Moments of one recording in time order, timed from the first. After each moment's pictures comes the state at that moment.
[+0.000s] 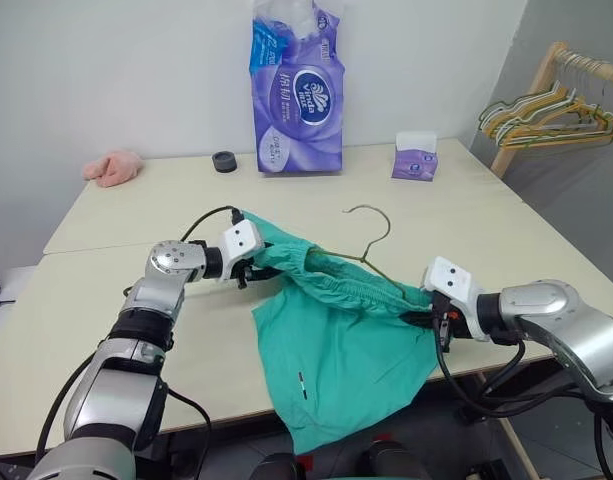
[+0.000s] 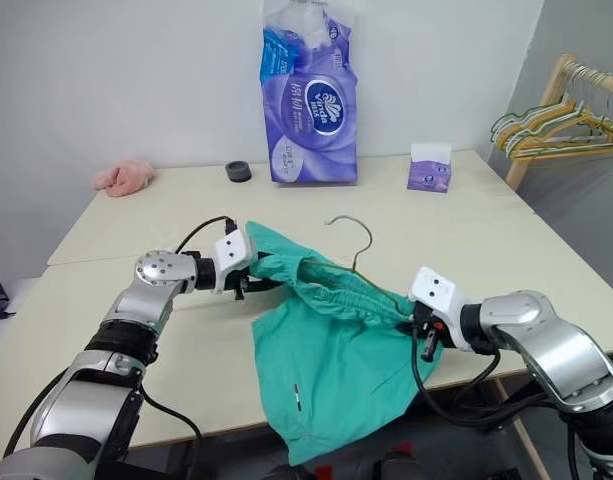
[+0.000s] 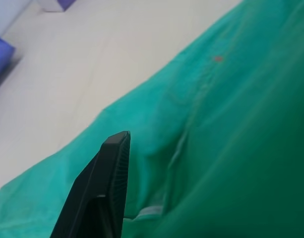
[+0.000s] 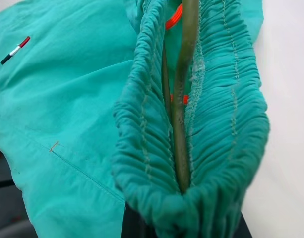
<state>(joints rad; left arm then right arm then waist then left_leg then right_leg) -0.72 0.57 -0.12 0.75 -0.01 -0.20 -1.06 -0.30 -0.85 0.16 -0.54 0.38 0.98 0.87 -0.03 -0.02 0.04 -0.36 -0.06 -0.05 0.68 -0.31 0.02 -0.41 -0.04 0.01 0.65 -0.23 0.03</state>
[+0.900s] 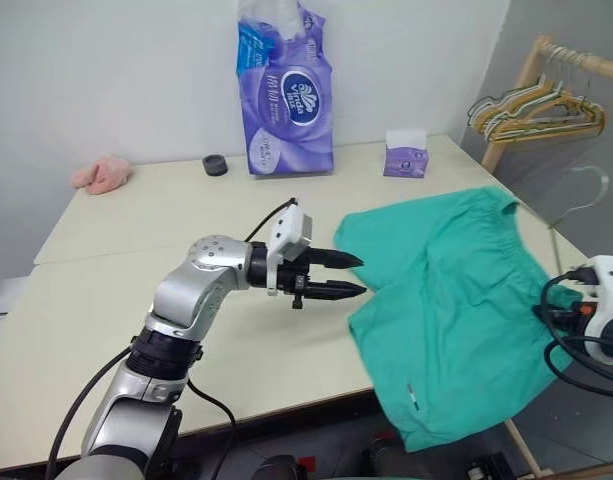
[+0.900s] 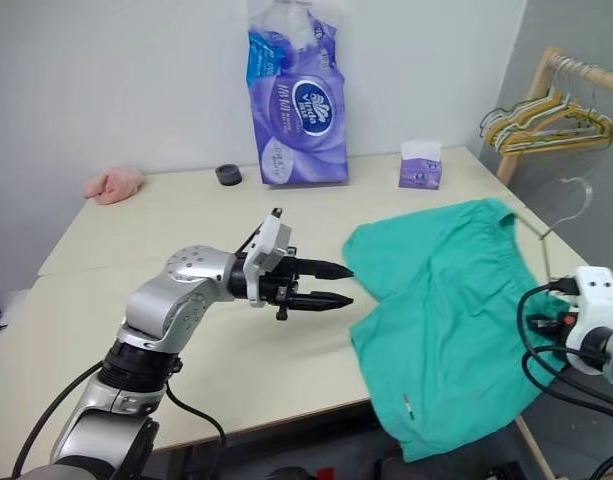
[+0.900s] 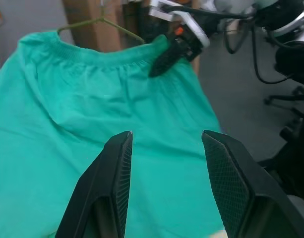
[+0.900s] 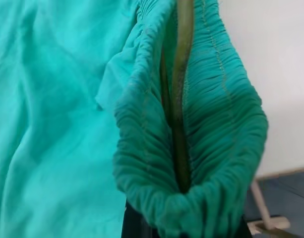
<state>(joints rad) -0.60 0.43 -0.22 -0.06 -0.45 0.45 -1.24 -0.13 -0.70 -0.71 -0.54 0.45 1.61 0.40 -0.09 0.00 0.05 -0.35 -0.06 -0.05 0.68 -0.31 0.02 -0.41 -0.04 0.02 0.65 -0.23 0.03</state>
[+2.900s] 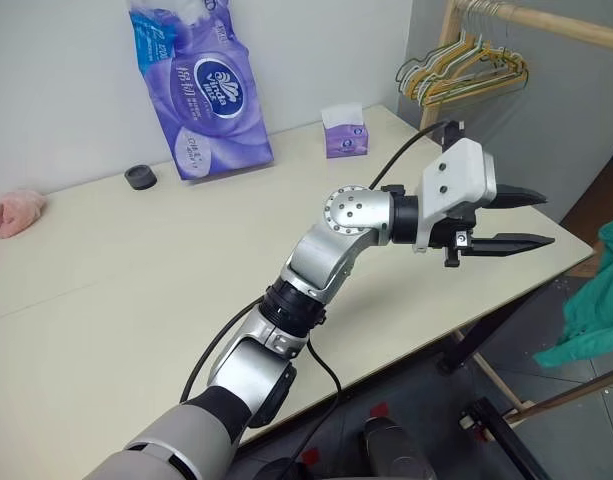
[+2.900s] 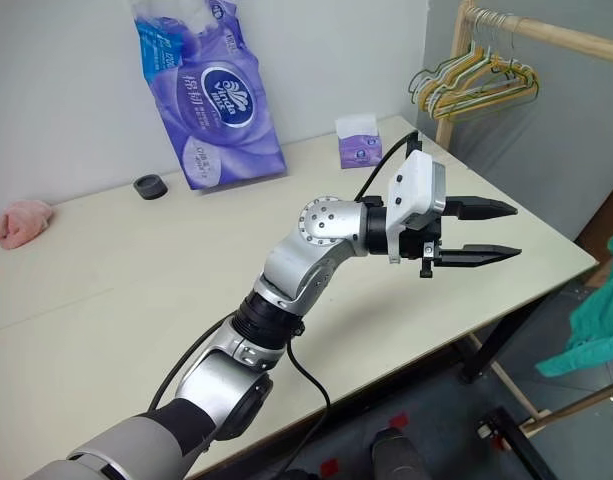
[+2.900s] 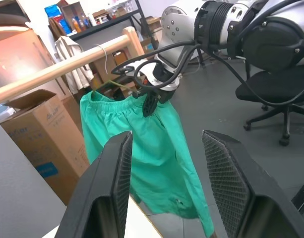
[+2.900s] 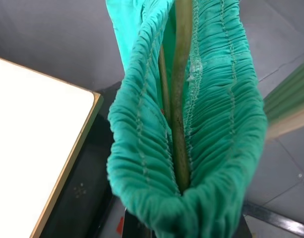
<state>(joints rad) -0.97 -0.07 -0.34 0.18 -0.25 0.19 -1.00 -0.94 -1.28 -0.44 0.92 0.20 1.23 0.34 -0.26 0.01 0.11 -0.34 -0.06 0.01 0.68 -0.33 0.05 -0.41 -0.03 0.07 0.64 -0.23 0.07</state>
